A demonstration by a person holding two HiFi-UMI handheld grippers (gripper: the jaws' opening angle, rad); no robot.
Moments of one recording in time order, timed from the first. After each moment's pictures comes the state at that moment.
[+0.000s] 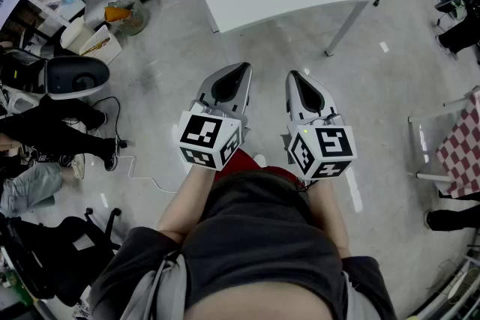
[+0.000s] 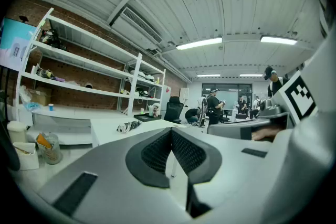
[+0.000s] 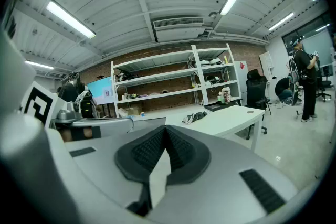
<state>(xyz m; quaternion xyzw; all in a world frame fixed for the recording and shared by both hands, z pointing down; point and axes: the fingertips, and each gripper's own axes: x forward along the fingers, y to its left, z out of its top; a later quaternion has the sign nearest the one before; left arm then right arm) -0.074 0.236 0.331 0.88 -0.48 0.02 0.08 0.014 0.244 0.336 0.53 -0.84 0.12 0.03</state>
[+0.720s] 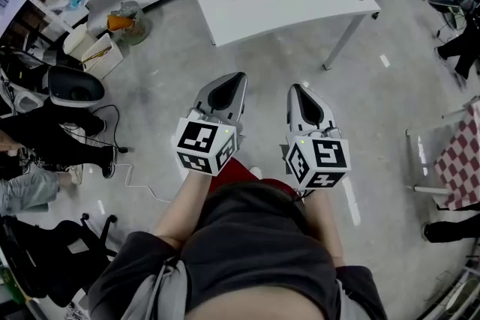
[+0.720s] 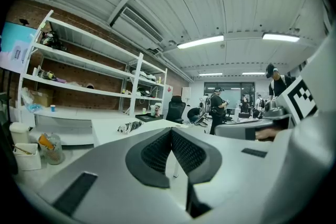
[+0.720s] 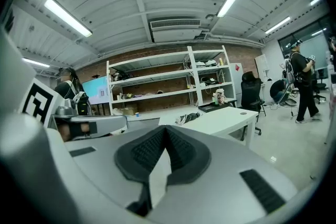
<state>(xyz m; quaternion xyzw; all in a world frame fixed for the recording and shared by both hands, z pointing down) -0.063 0.225 0.330 0.87 -0.49 0.03 0.08 0.044 0.237 0.340 0.55 -0.83 0.11 0.03</state>
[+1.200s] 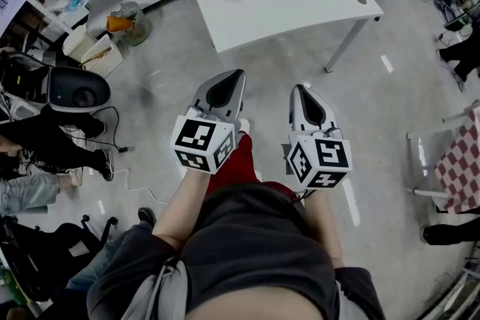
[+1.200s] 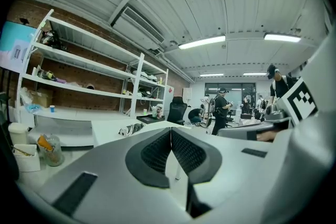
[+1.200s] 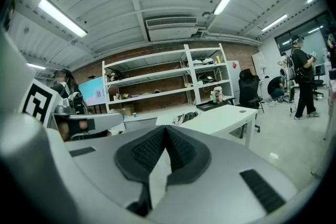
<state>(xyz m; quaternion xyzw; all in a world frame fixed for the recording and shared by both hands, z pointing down) -0.073 0.190 0.325 0.87 -0.49 0.03 0.08 0.044 0.206 0.342 0.56 -0.82 0.13 0.03</state>
